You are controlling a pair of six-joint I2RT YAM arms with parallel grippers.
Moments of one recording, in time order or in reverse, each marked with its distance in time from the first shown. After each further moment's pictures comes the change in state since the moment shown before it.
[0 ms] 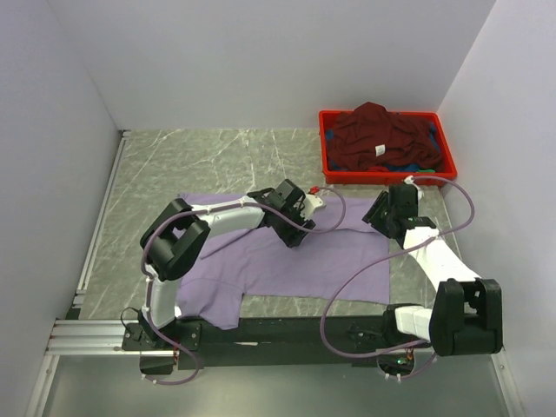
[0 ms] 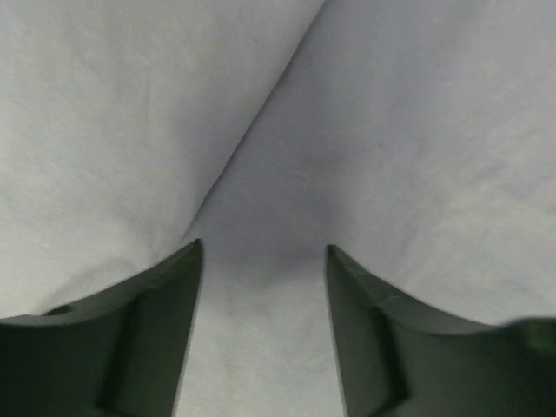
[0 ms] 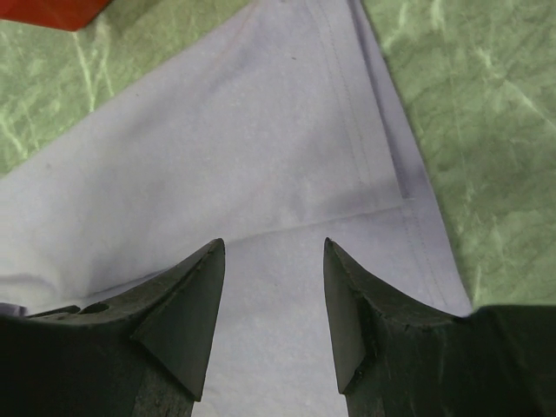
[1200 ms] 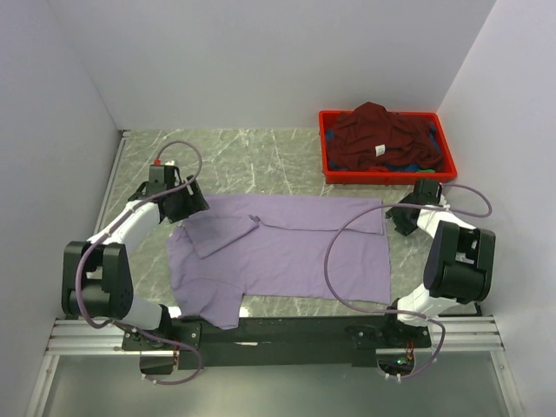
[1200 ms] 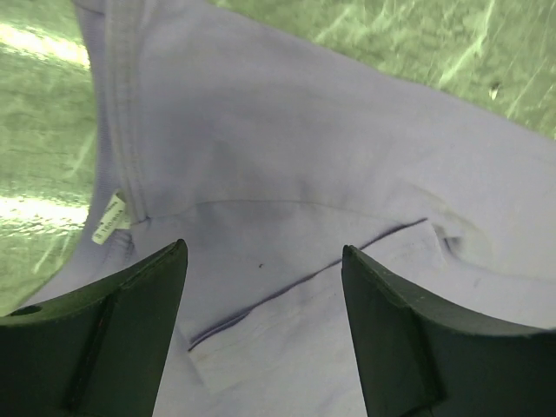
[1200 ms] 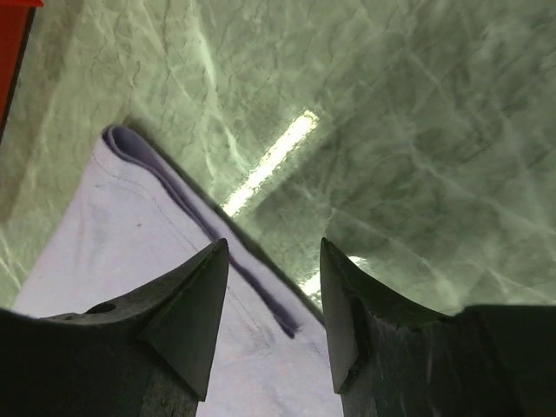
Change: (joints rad) left arm 0.752 -0.524 -0.459 0.037 -0.054 -0.607; right arm -0.288 0.366 0.126 0.076 -0.067 0.074
